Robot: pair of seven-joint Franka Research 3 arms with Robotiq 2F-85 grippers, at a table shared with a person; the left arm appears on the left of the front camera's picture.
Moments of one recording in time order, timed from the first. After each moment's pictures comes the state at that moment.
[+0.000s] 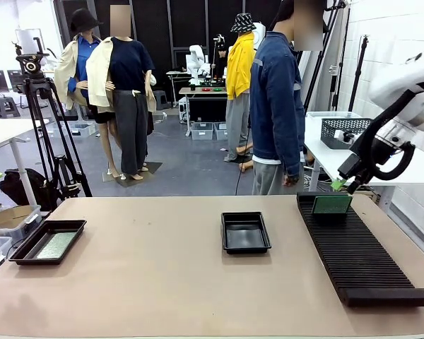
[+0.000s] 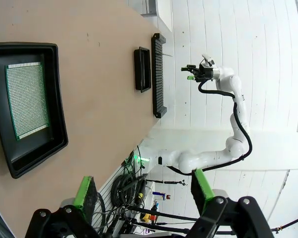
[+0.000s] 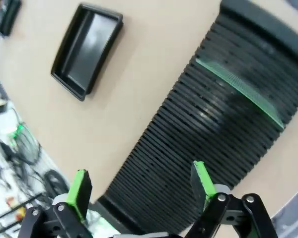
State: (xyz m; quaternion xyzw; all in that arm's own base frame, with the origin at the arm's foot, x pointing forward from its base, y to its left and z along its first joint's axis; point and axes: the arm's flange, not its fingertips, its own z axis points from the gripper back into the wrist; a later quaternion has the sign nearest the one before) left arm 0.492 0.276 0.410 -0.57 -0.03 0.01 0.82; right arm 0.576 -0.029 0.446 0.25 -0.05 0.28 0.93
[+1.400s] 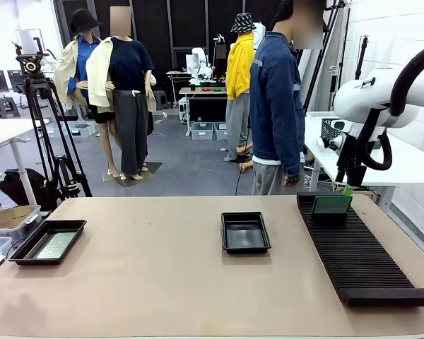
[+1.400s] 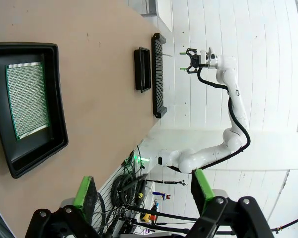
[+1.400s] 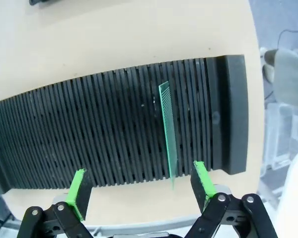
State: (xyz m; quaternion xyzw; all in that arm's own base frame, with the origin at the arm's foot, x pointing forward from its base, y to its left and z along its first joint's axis) left arm 0.492 0.276 0.410 -0.57 -0.03 0.01 0.82; right arm 0.641 -0.011 0.431 0.06 -0.06 0.66 0.74
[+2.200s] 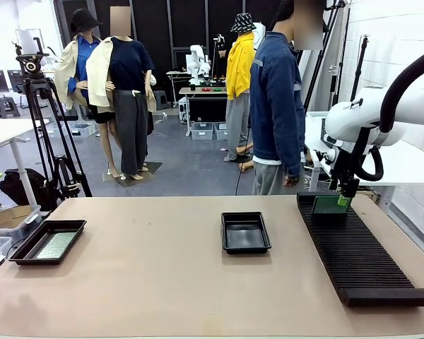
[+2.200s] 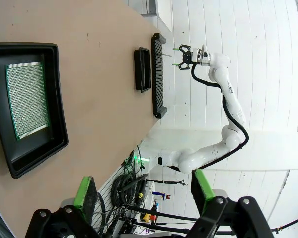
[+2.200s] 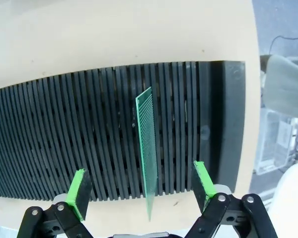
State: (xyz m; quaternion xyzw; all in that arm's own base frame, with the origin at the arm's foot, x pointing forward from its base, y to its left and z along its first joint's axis) left arm 0.492 0.276 0.410 -0.57 -0.03 0.01 0.82; right arm 0.658 -0.004 0.388 0.03 -0.06 0.69 0.72
